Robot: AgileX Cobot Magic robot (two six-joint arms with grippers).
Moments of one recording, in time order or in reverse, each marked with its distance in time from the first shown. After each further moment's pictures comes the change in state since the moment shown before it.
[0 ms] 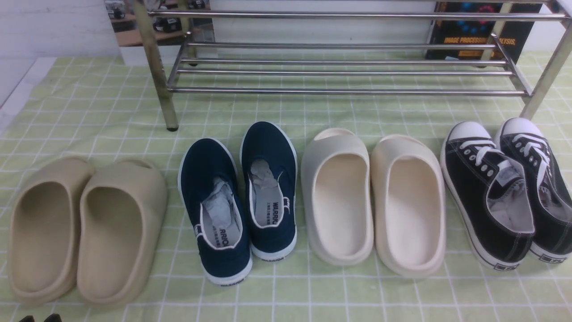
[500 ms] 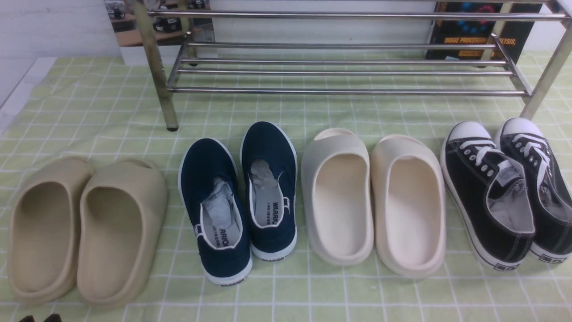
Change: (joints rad) right arm 0.000 0.000 0.010 -0.008 -0.144 0.000; left arm 0.000 0.000 0.000 0.000 0.000 0.000
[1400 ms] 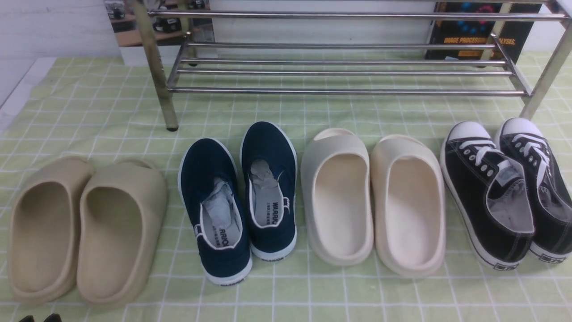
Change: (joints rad) right arm 0.000 0.300 -0.606 -0.074 -0.354 -0.061; left arm 0.000 0.000 0.000 0.000 0.000 0.000
